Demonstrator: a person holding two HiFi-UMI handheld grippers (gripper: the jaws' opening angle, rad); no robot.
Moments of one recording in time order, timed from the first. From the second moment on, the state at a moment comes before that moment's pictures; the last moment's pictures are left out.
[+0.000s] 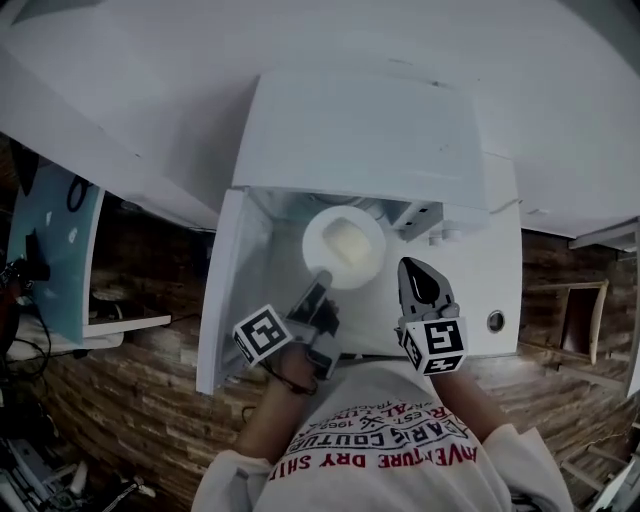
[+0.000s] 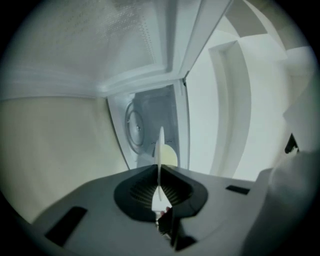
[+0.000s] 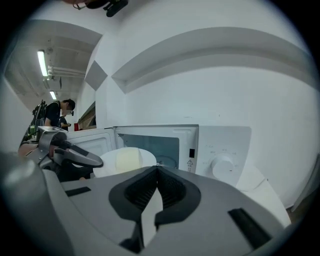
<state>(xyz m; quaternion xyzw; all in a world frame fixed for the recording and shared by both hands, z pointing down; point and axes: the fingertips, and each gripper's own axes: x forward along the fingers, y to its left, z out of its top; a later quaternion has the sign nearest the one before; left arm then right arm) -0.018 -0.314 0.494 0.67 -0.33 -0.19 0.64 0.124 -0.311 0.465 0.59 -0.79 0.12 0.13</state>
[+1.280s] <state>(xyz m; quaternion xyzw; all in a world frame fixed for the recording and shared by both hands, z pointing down) -0.028 -0.295 0.407 0.72 -0.26 -0.23 0.60 0.113 -0.288 0.410 0.63 -0.77 0.05 0.08</state>
